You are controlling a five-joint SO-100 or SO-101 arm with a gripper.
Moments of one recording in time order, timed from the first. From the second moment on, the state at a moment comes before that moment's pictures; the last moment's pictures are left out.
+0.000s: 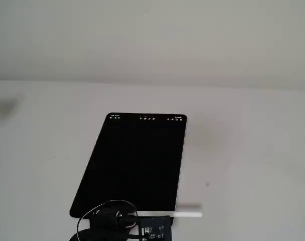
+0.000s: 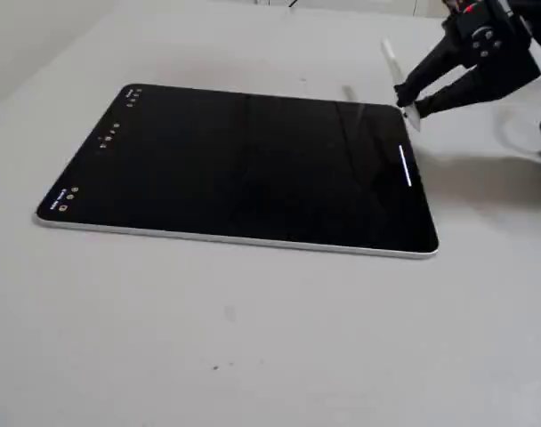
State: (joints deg) arm -1.8 189.6 178.2 52.7 -6.1
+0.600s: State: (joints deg) arm -4.4 189.6 178.8 51.3 -13.3
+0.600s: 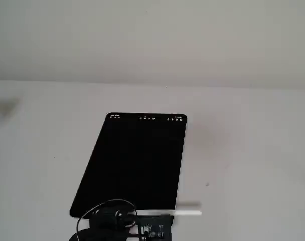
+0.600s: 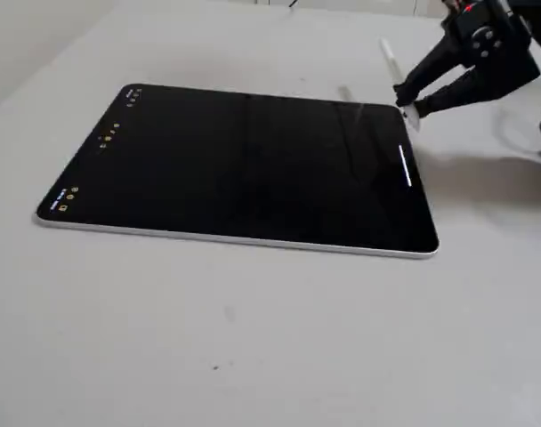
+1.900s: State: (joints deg) arm -11.5 94.0 147.9 -54.5 -66.8
